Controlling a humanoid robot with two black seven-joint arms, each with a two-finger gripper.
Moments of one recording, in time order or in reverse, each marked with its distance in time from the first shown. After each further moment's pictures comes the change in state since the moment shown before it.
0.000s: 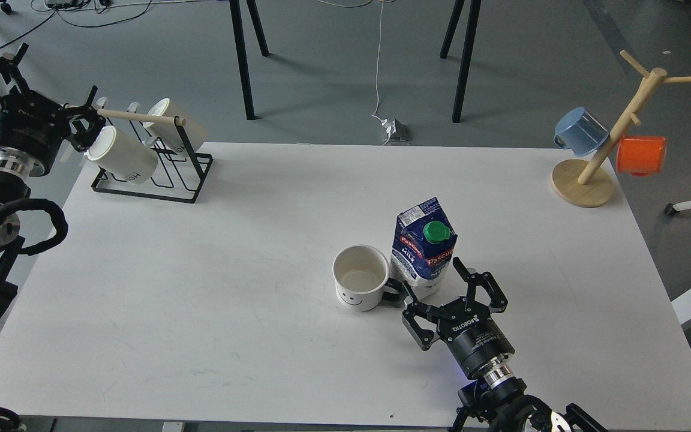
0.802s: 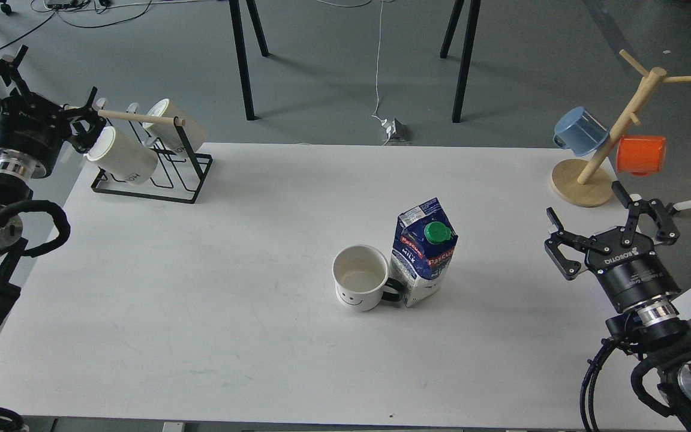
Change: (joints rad) left arm 0.003 -0.041 -0.003 0.000 -0.002 0.000 -0.007; right arm 0.136 -0.422 0.342 0.154 0.051 0.000 -0.004
